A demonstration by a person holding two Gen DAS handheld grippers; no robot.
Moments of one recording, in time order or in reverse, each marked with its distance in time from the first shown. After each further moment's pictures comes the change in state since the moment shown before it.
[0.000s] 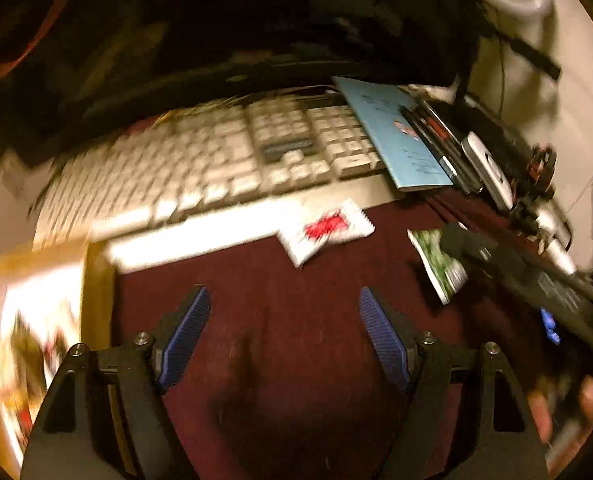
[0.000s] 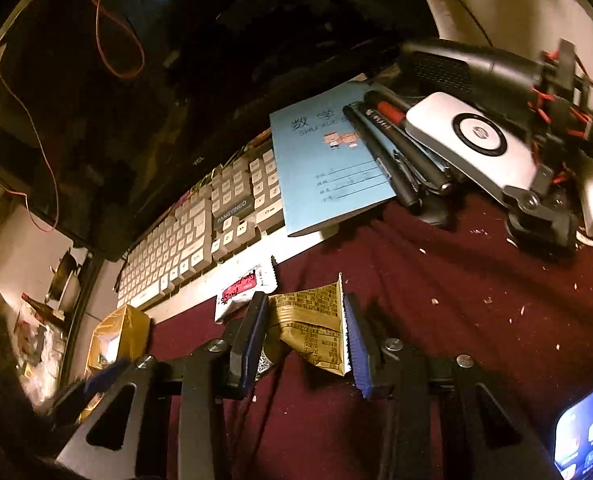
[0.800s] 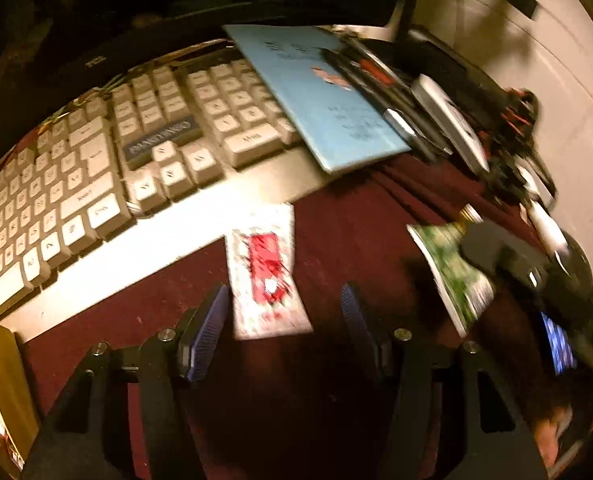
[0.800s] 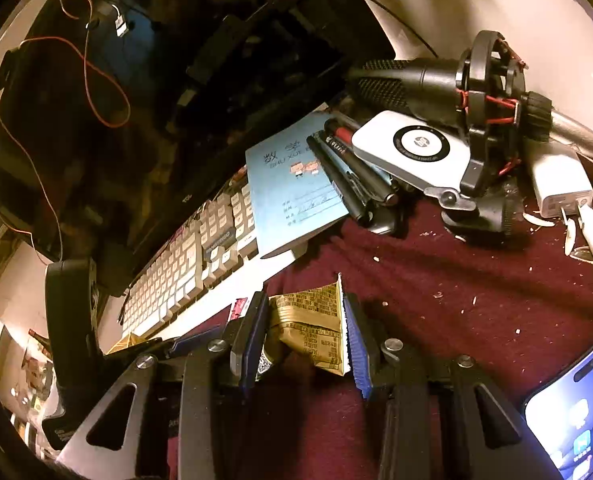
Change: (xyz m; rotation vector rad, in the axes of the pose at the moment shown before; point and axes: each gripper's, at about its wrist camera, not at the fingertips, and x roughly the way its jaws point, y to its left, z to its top) left arm 0.071 -0.037 0.034 0.122 0.159 -0.201; right arm -0.024 -0.025 -0.007 0.091 -0.109 0.001
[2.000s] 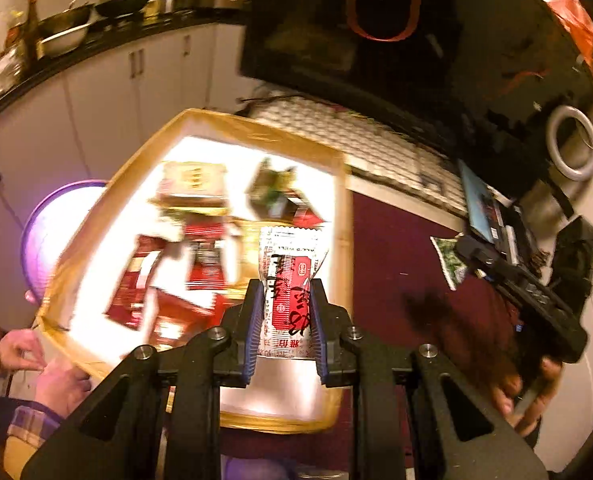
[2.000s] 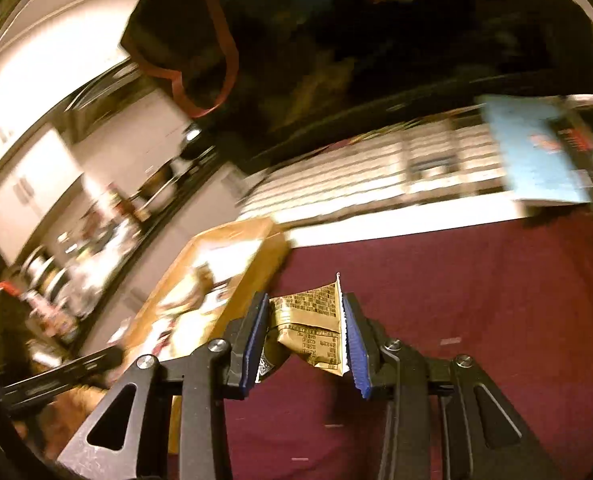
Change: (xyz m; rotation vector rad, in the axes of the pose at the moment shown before) left arm -0.224 0.138 -0.245 -0.700 -0.278 0.229; right arm 0.009 0.134 -0.067 -0.447 0.252 0.378
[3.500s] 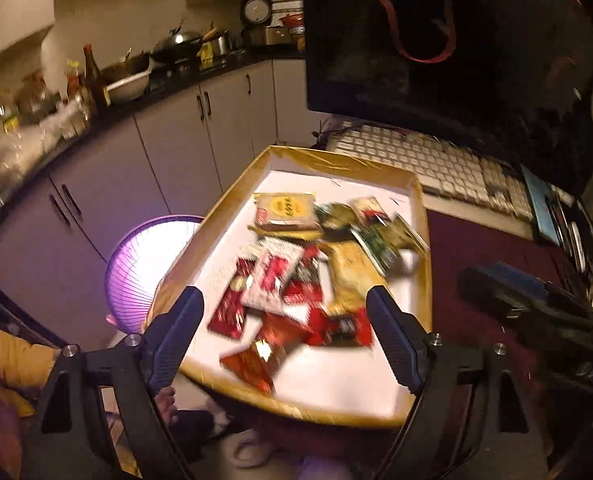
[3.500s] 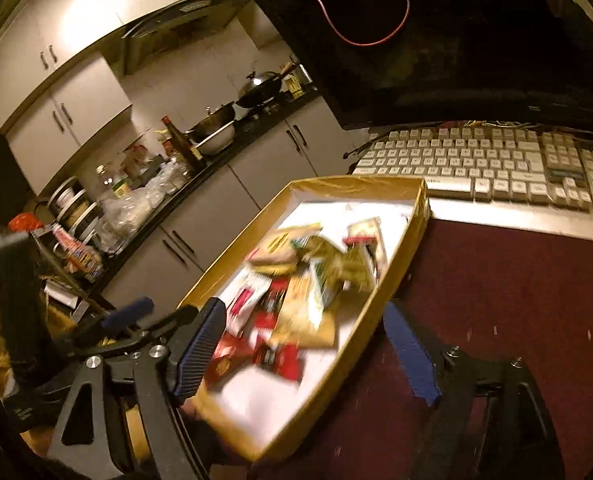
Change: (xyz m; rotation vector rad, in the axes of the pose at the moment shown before) left arm -0.037 -0.009 -0.025 0.086 -0.136 0.310; right arm 0.030 0.129 -0.029 -0.182 0.124 0.080
